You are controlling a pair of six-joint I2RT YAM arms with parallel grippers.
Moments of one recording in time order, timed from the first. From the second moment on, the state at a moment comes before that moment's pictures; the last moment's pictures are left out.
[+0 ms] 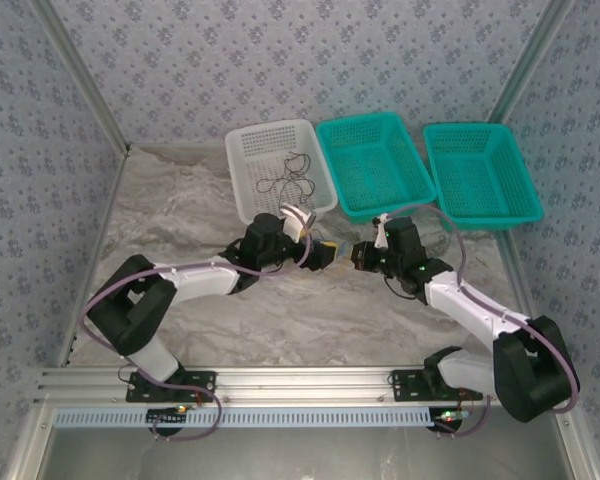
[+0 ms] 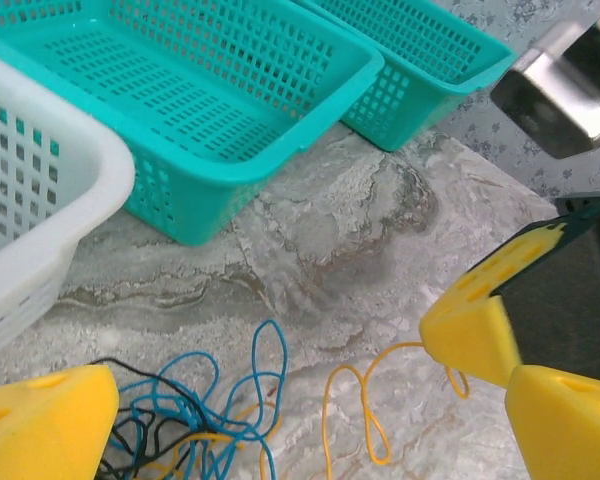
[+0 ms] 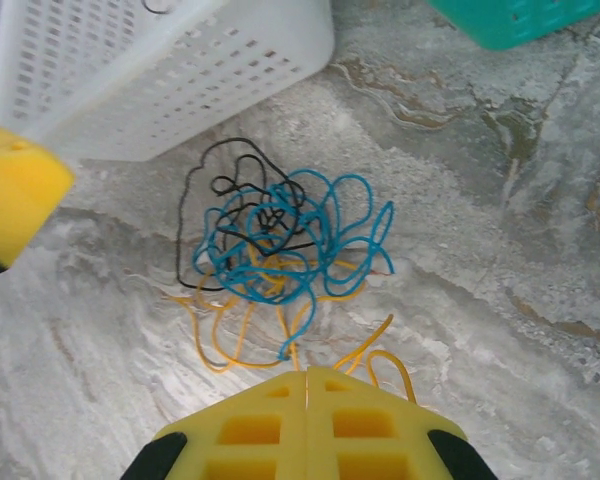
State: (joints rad) left arm -0.77 1.63 0.81 0.50 0.26 -0.25; right arm 0.42 1.18 0.60 -0.09 -0.26 0.59
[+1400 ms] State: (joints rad) left arm -0.88 1.94 1.05 0.74 0.29 -0.03; right arm 0.34 0.95 0.62 0.08 -0.42 0.76
